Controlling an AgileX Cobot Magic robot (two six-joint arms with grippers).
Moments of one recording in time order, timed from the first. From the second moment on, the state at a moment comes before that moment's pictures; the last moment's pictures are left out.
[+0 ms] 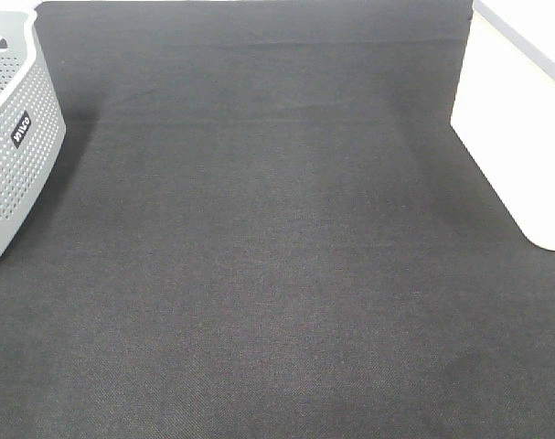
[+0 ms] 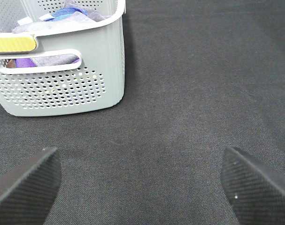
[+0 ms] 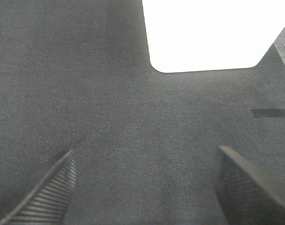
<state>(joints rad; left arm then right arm) -0.01 0.00 -0.50 -0.08 1.06 0.05 0.01 0.09 -0.50 0.00 1.07 -0.02</state>
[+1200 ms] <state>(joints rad) -0.01 0.00 -0.50 -0.08 1.06 0.05 0.01 -0.01 -0.50 0.00 1.07 -0.02</state>
